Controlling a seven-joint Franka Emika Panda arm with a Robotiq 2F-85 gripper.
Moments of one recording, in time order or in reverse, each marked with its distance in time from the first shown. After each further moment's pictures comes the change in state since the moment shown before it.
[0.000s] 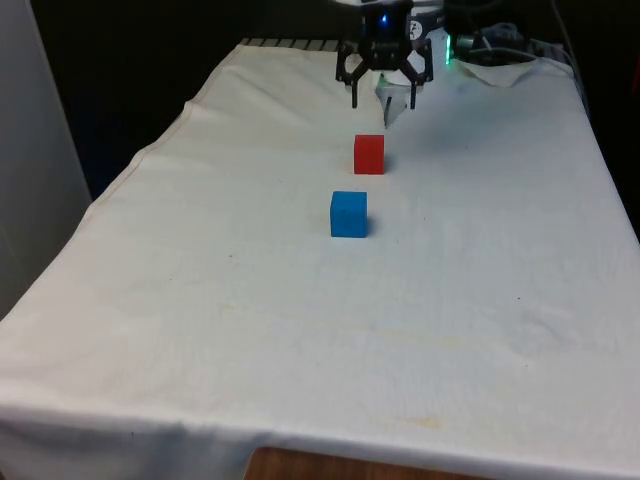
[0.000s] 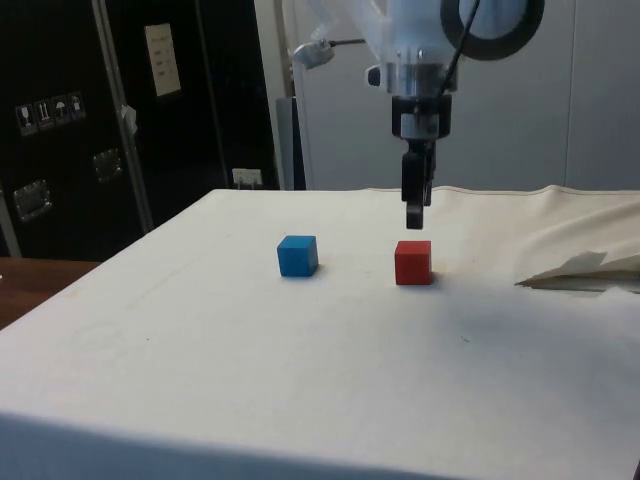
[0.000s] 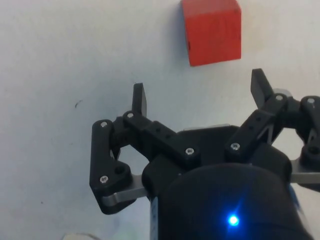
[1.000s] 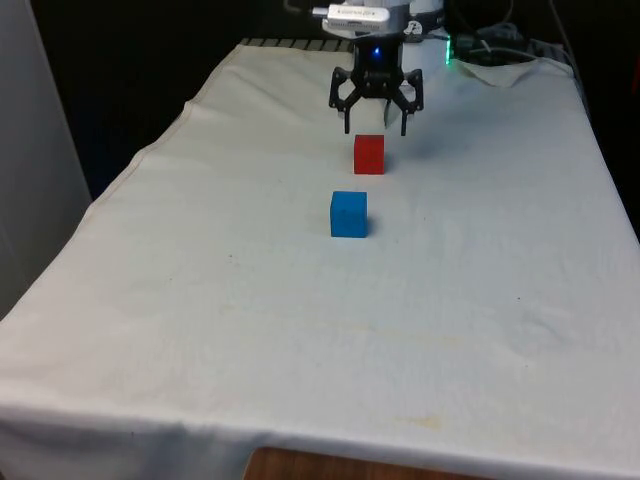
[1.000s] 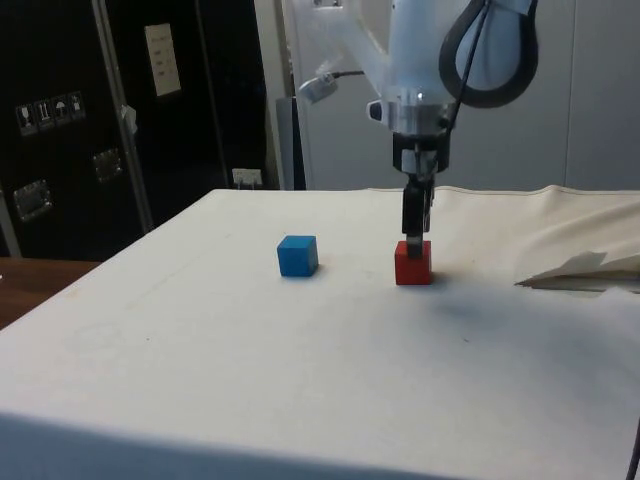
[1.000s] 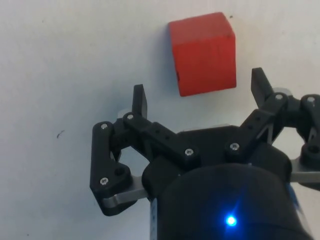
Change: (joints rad) arm 0.000 0.196 -0.021 0.013 0.000 0.194 -0.023
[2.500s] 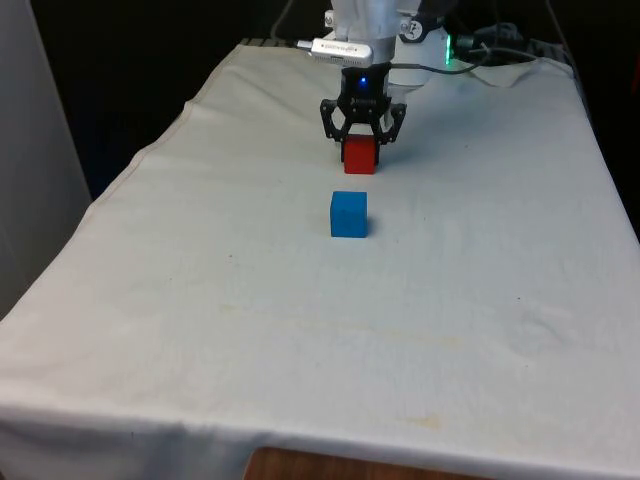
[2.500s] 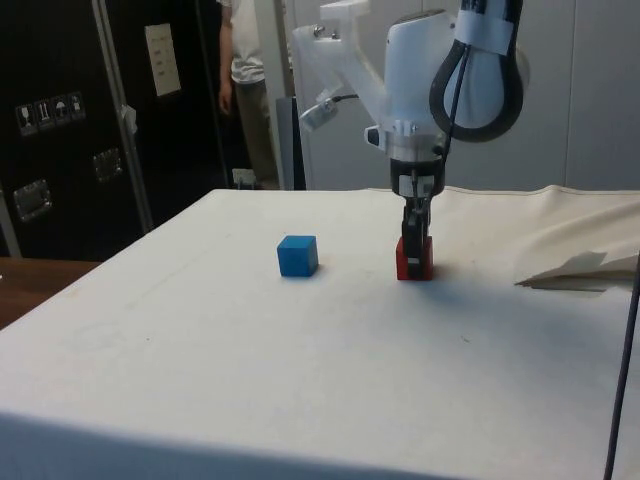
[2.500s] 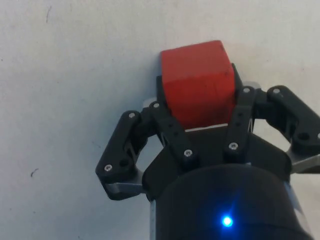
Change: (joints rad) arm -0.005 0.172 -0.029 0.057 0.000 0.106 -0.041
